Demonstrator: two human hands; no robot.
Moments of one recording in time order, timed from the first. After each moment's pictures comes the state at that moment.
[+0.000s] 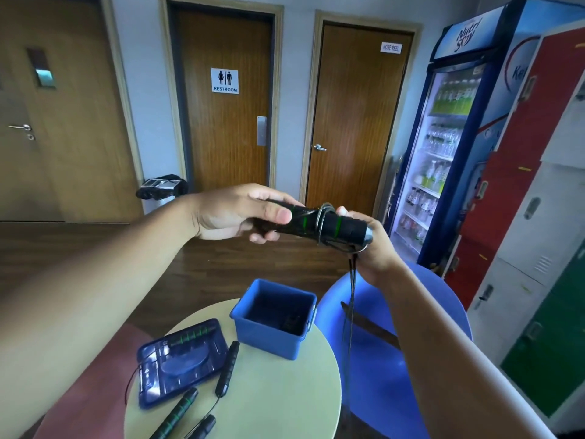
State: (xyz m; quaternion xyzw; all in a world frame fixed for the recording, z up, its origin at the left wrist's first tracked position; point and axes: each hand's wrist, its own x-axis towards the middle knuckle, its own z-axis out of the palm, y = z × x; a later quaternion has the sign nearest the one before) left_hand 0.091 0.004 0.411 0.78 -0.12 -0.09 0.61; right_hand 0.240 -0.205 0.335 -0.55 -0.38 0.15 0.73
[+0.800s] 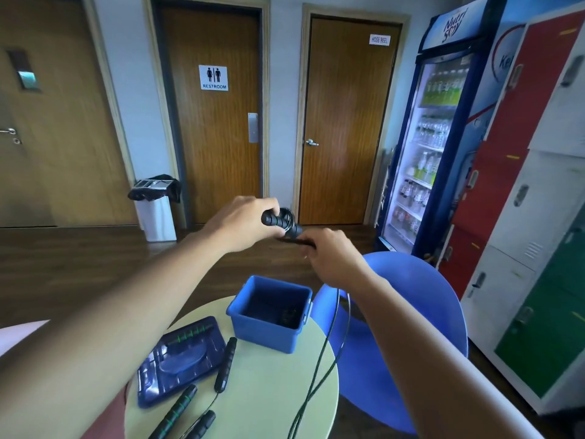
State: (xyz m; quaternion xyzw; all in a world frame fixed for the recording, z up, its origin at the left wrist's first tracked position) left_hand 0.123 -0.011 0.362 0.97 0.06 0.22 0.12; right_hand 0.202 -0.193 0.327 -0.87 -0.40 -0.04 0.28
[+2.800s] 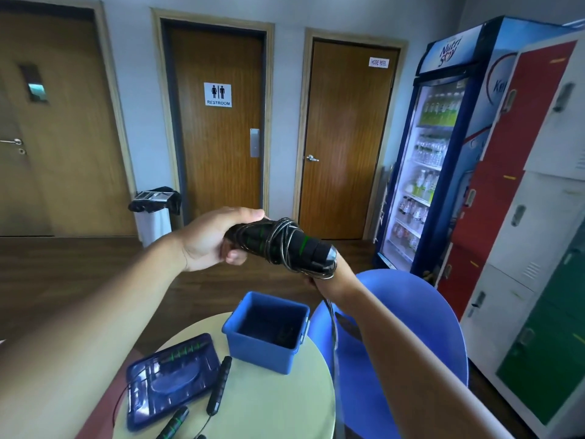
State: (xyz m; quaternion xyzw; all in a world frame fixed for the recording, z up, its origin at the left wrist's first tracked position) left_hand 0.090 0.005 0.385 0.72 -0.04 0.03 0.70; right_hand 0.210 -0.191 0.321 -0.73 -0.40 0.08 0.55
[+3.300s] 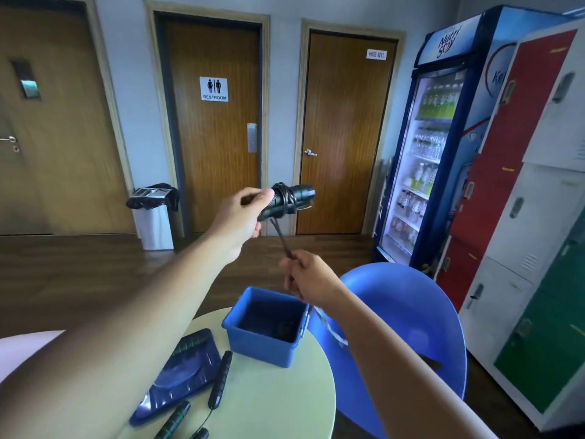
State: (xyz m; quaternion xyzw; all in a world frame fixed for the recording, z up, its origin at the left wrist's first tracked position) left_hand 0.132 -0.026 0.377 0.69 0.16 0.30 0.64; right_hand 0.199 -0.170 0.300 -0.77 -0.33 0.15 0.53
